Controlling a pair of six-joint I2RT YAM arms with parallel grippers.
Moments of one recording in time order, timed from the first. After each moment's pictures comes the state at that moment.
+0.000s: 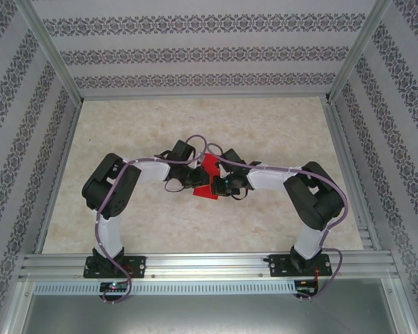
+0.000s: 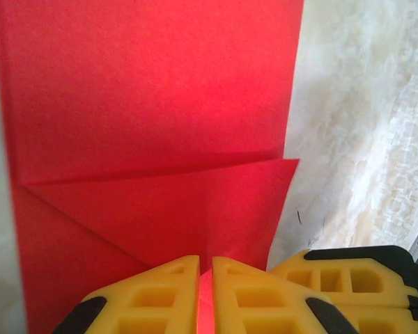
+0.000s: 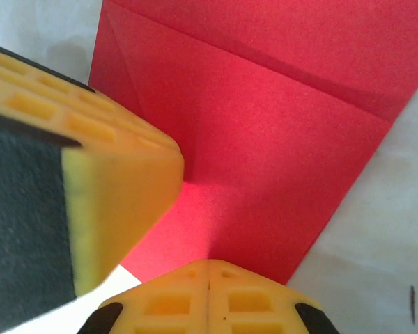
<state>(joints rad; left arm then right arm) -0.56 1.94 1.05 -0.13 0.60 -0.66 0.66 1.78 0.93 -0.27 -0.31 0.58</state>
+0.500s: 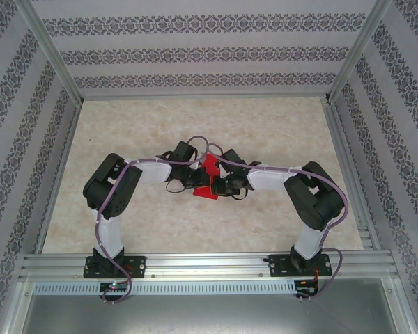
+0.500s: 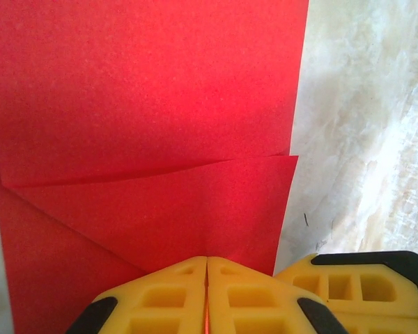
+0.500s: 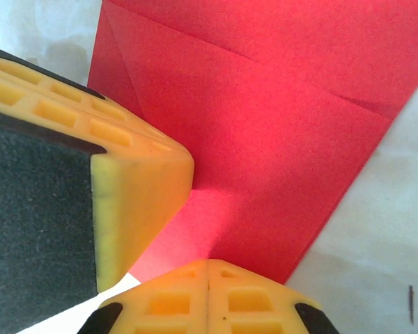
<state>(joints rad) -0.56 1.95 1.06 -0.14 0.56 -0.66 0.66 1.78 0.92 -0.27 -0.31 0.57</state>
